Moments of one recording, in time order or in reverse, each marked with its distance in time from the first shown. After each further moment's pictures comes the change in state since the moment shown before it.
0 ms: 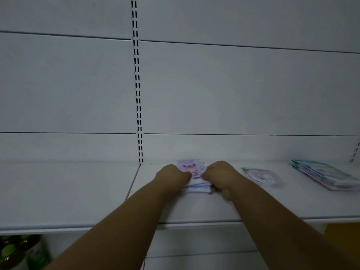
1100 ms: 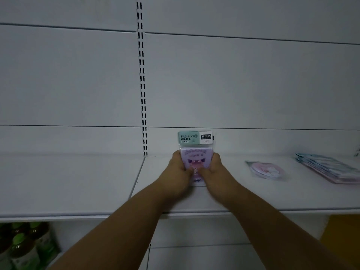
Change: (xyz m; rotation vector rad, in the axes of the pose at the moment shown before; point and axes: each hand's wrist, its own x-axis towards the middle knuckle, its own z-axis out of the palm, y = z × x) left_hand -0.028 -0.022 0.002 -0.537 -0.052 0.346; right_hand -0.039 0.007 0.029 0.047 0.007 -0.381
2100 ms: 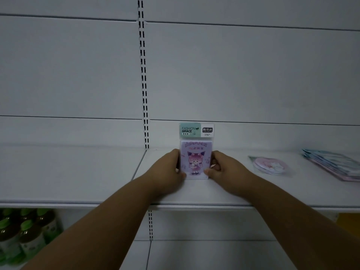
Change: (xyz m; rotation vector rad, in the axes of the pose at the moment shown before) left_hand -0.005 -0.006 -0.015 0.454 -0.013 -0.037; right_hand 0.010 0.026 -0.040 -0.443 -0.197 -0.142
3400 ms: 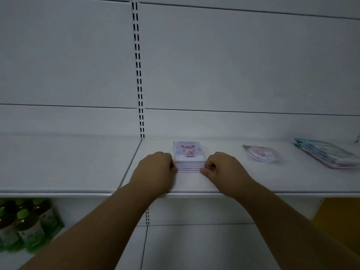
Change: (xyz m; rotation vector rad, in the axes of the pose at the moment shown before) left_hand -0.021 -0.012 0.010 0.514 0.192 -0.005; right_hand -0.026 -0.003 0.014 -0.293 0.143 -0.049
